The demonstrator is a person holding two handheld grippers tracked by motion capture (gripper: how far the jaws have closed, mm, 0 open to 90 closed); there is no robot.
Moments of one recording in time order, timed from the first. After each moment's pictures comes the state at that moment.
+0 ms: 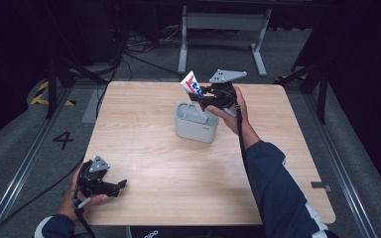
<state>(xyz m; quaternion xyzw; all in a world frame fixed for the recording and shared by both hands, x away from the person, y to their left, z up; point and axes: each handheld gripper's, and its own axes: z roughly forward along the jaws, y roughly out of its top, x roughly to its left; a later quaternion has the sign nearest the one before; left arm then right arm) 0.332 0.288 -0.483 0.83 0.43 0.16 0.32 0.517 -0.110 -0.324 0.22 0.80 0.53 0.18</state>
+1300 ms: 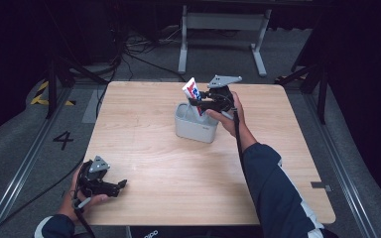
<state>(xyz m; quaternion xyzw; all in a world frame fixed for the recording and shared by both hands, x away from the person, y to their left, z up) 0.332 0.288 -0.483 0.83 0.43 0.16 0.32 0.531 -0.111 -0.355 0.23 0.81 0.51 0.16</state>
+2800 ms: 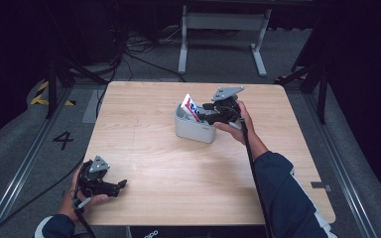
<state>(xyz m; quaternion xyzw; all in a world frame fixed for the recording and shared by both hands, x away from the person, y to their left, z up) 0.332 0.288 -0.483 0.83 0.43 0.16 0.32 0.510 -0.130 -0.371 0.22 0.85 0.45 0.16</state>
